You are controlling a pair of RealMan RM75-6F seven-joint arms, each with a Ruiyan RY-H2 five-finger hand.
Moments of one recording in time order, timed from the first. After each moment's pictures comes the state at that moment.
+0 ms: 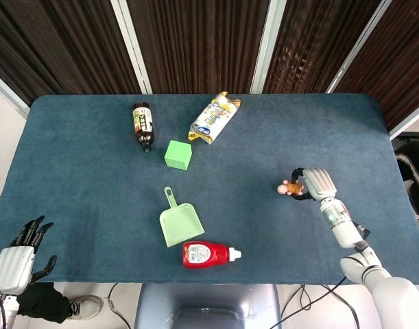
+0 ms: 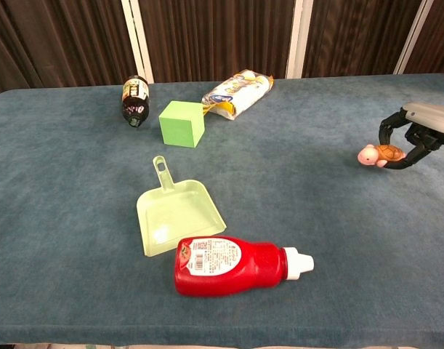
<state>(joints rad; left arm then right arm) -0.04 -1.22 0.02 -1.58 1.53 1.49 0.08 0.64 -1.77 0.06 -0.45 -1.51 0.93 0.66</state>
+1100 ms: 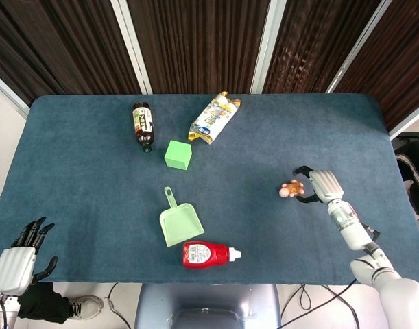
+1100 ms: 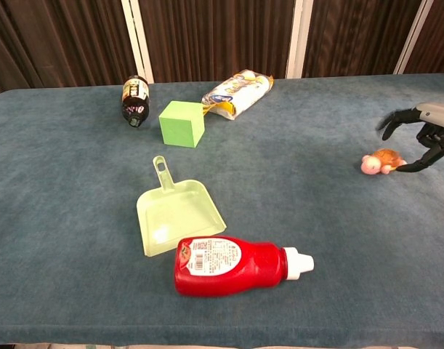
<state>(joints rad) -0.04 -1.22 0.02 -1.59 1.53 1.49 0.09 0.62 -1.71 0.02 -0.47 -1.53 0.94 0.74</state>
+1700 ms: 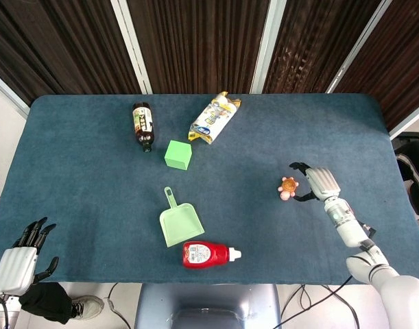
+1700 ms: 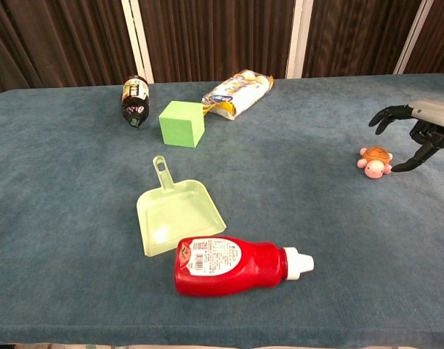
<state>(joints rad) -0.04 -1.22 0.02 -1.59 1.53 1.48 0.10 0.65 -1.71 0.04 -0.51 -1.50 0.89 0.67</state>
